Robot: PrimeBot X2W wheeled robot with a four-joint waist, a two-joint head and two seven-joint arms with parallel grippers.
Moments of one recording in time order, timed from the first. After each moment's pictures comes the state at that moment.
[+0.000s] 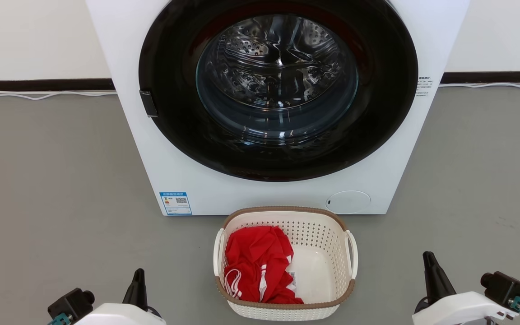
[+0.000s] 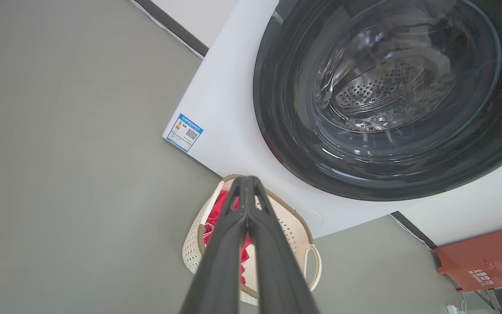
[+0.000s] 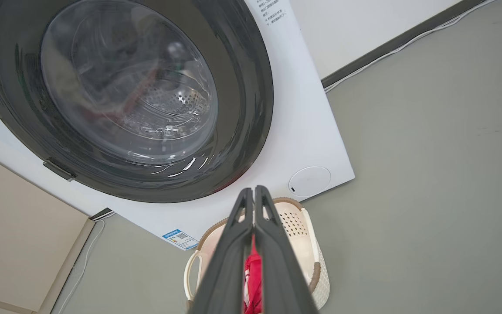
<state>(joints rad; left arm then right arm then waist) -0.03 0.05 -0.05 0.40 -0.78 0.03 -0.13 -0.06 -0.04 -0.06 0.47 0.56 0.12 -0.13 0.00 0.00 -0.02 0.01</state>
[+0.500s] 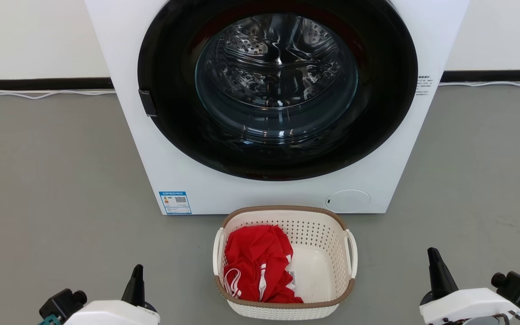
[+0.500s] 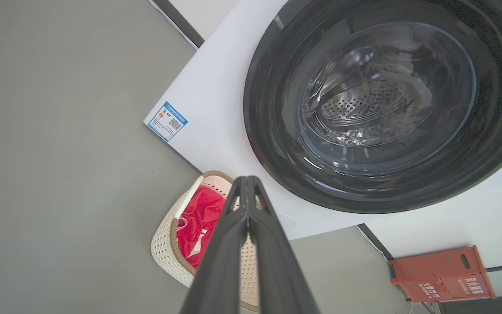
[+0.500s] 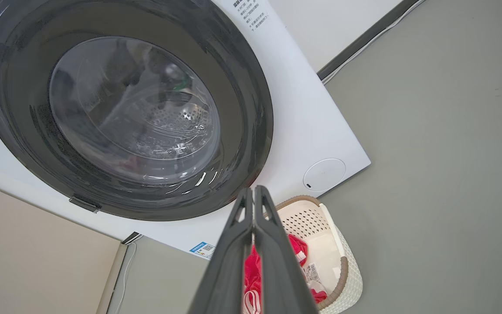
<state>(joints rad) -0.03 0.05 -0.03 0.38 -0.91 0.01 -0.09 -0.06 -0.04 -0.07 0.43 0.73 0.12 -0.10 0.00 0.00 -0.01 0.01</state>
